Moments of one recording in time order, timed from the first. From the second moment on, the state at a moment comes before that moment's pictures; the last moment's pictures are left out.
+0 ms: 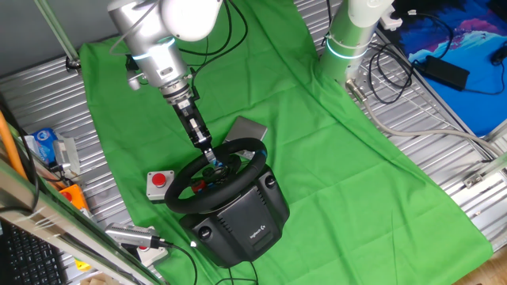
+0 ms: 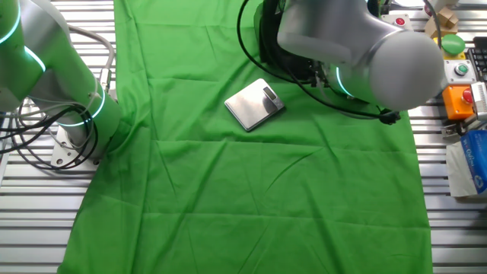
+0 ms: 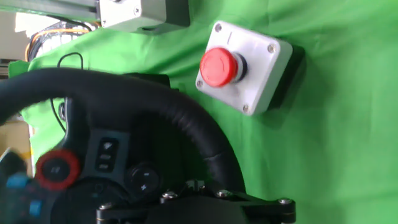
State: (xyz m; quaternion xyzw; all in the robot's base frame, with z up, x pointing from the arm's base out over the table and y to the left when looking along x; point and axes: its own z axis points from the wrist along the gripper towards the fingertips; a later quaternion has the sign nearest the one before) arm 0.519 0.131 0.113 -0.02 -0.95 -0.32 0.06
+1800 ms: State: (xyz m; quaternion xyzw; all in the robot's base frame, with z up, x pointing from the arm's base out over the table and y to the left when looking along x) arm 0.544 0.125 0.108 -0.01 -0.95 -0.32 0.04
